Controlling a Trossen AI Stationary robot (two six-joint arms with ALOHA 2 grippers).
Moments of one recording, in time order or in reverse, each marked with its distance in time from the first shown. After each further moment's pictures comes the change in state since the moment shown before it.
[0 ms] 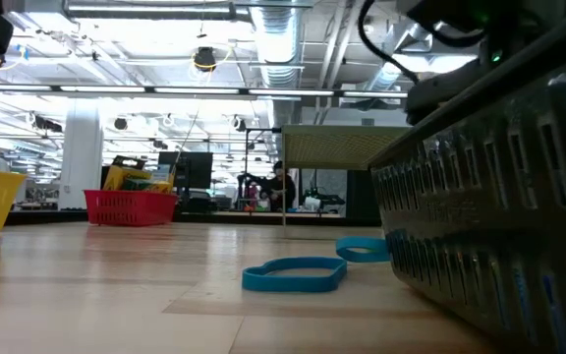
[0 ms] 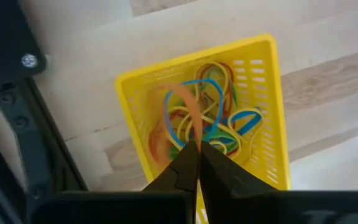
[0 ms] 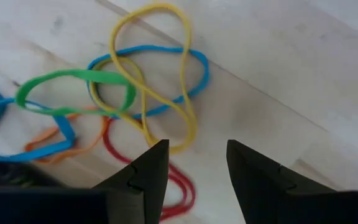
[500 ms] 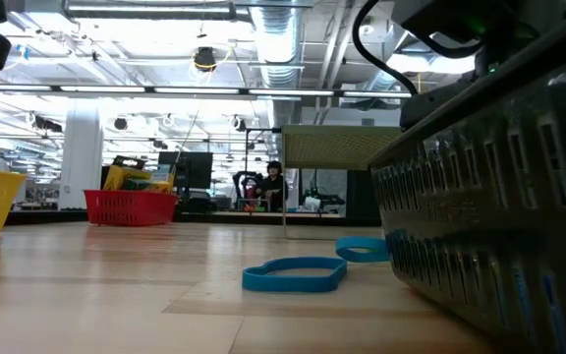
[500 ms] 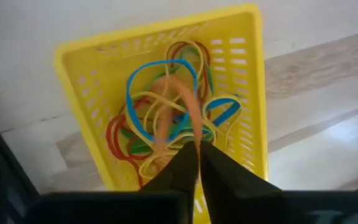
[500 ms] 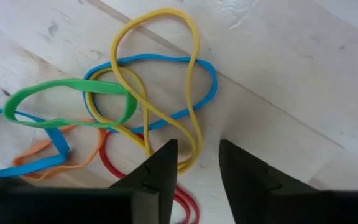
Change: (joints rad) left arm 0.000 0.006 -0.084 0.206 -0.009 -0.030; right arm 0.002 0.043 0.001 0.037 0.027 -0.005
